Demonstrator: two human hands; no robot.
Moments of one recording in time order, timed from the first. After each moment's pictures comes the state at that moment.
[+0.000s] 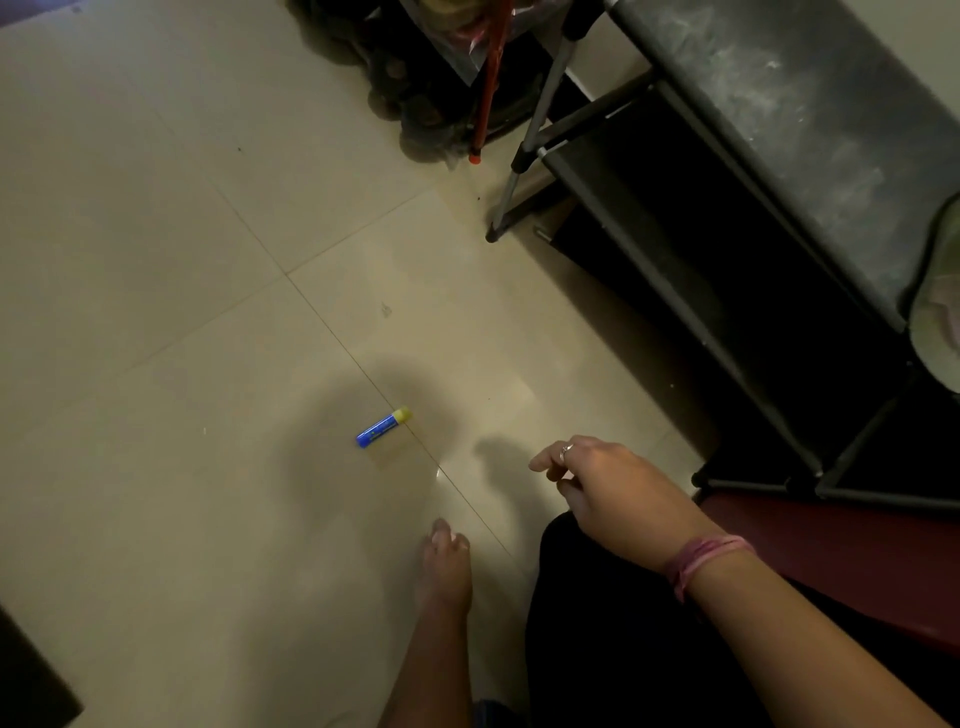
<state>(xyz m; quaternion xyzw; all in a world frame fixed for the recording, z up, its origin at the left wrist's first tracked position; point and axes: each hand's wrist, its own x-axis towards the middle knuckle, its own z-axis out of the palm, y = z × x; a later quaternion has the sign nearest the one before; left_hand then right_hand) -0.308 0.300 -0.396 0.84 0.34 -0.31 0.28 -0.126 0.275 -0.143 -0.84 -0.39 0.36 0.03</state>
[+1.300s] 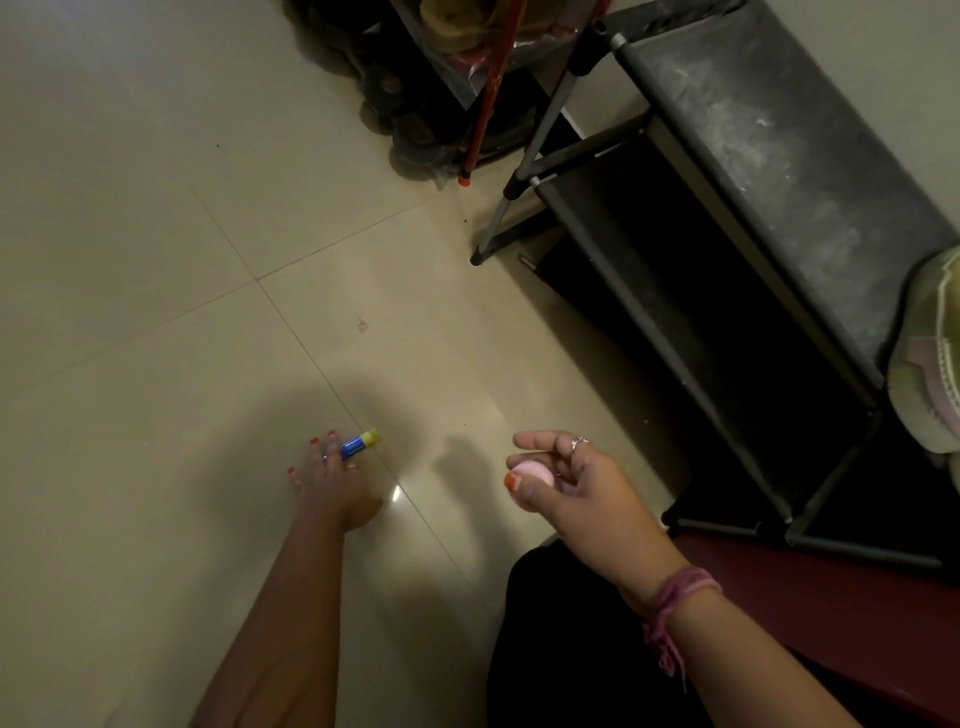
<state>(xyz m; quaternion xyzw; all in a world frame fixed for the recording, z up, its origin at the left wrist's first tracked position) -0.262 0.457 -0.389 0.81 0.38 -0.37 0.26 -0.127 0.292 -0.158 -0.81 -0.10 0.43 0.40</state>
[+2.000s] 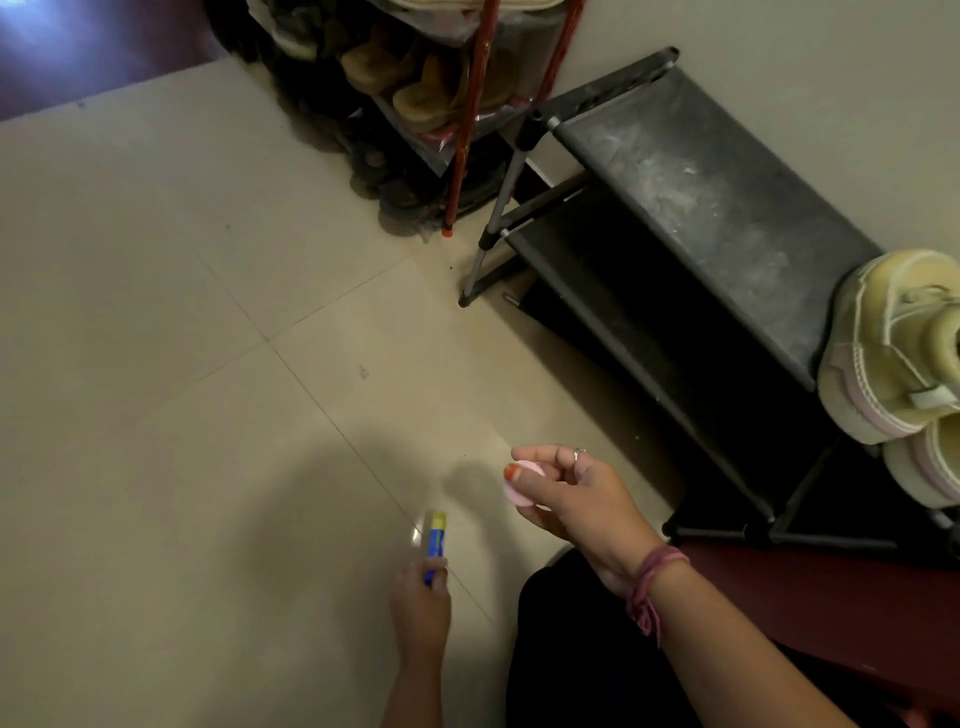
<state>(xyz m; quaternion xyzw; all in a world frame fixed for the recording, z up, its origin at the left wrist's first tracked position) -0.272 0.320 -0.352 0.60 0.60 -0.01 0.53 -0.120 0.296 -0.136 -0.74 0.06 0.43 0.52</state>
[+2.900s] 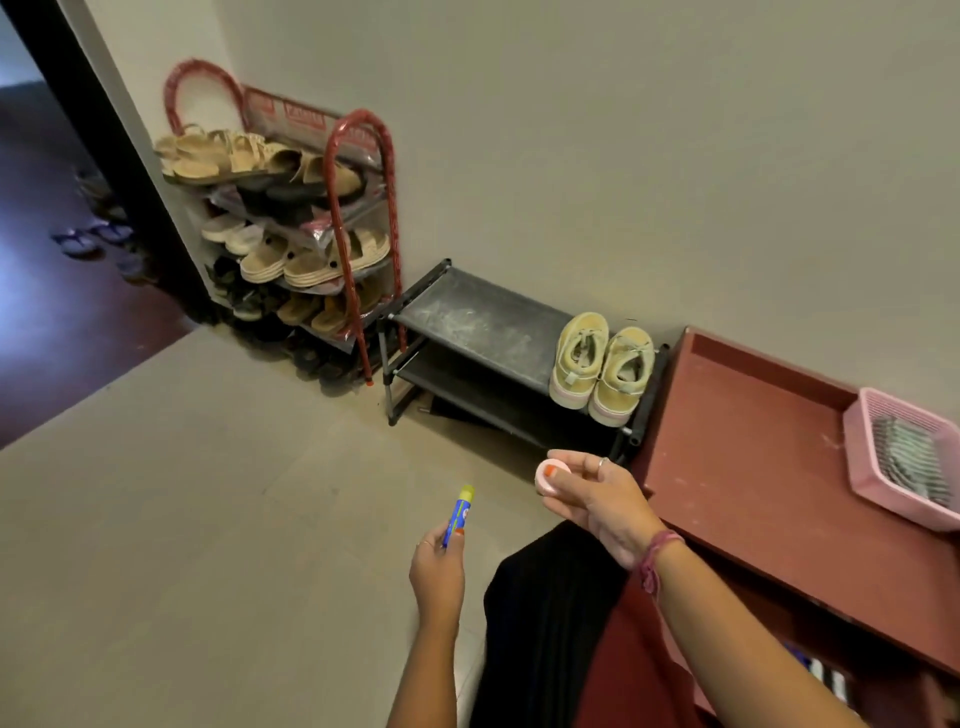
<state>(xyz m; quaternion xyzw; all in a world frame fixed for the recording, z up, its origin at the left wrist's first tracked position) -0.282 0.258 -0.060 0.59 0.45 0.09 0.66 -0.193 0.115 0.079 -0.64 0.08 0.28 0.71</state>
